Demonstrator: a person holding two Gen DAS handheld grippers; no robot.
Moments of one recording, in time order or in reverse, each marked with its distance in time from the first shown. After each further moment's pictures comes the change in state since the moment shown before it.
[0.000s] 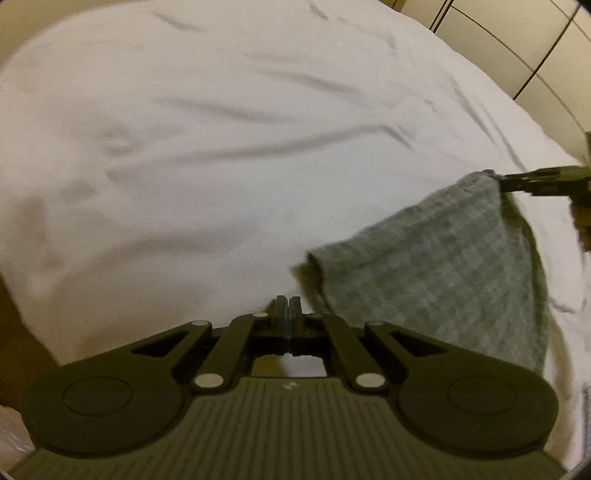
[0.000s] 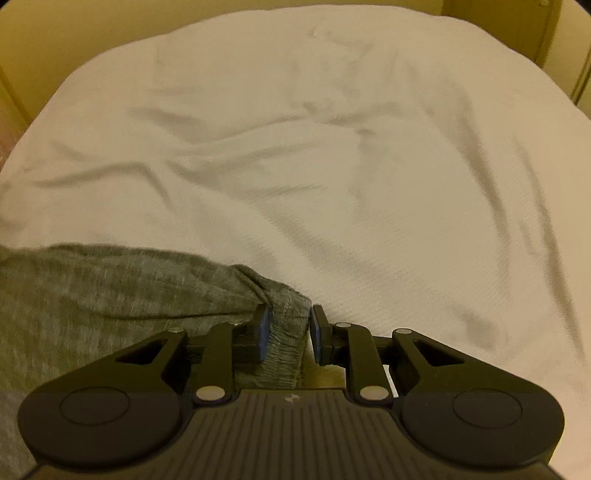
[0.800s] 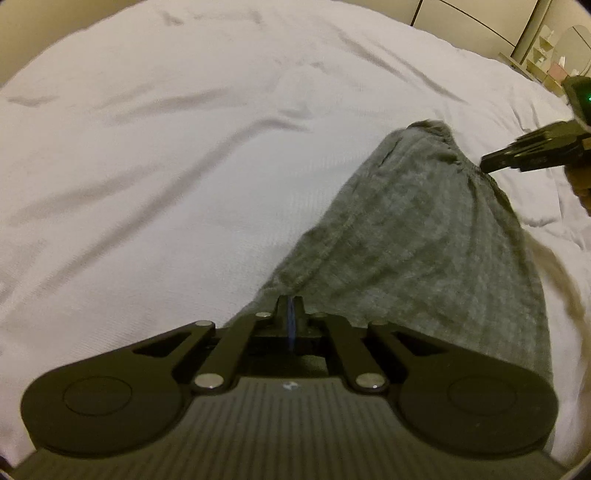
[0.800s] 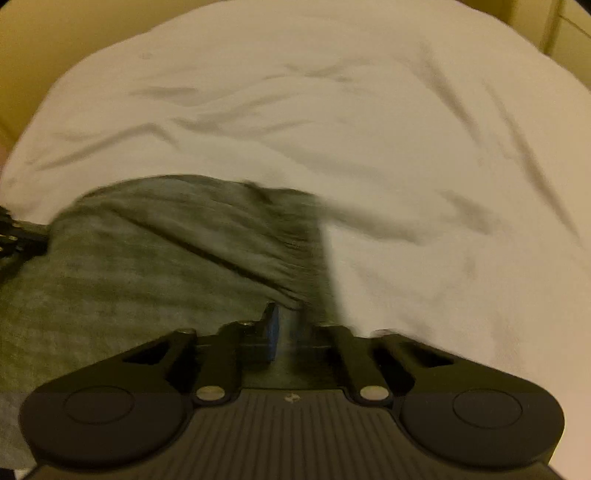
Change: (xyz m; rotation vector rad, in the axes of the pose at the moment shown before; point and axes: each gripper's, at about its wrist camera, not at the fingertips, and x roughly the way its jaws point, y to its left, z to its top) left arm 0.042 -0.055 0.037 0.393 0.023 -0.156; right arm -0.027 0.008 -0.063 0.150 0.051 -0.056
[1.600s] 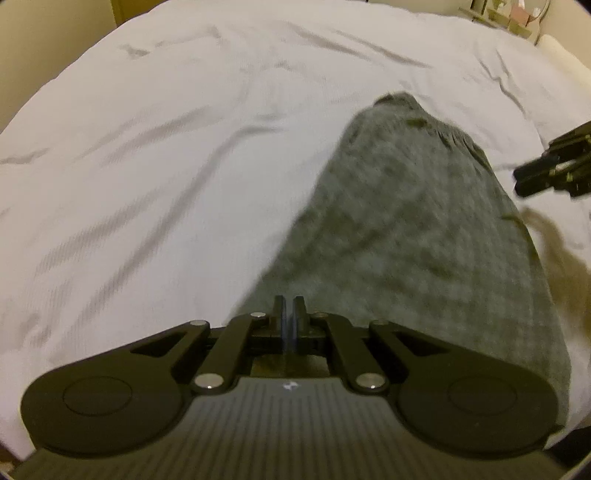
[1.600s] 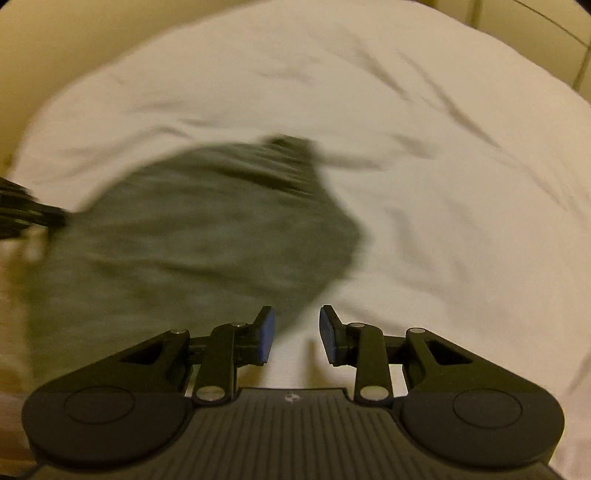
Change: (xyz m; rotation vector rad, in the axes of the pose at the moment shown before) left arm -0.036 -0.011 -0.015 0.209 0.042 0.030; right arm -0.054 0.087 -0.058 0.151 -0.055 0.027
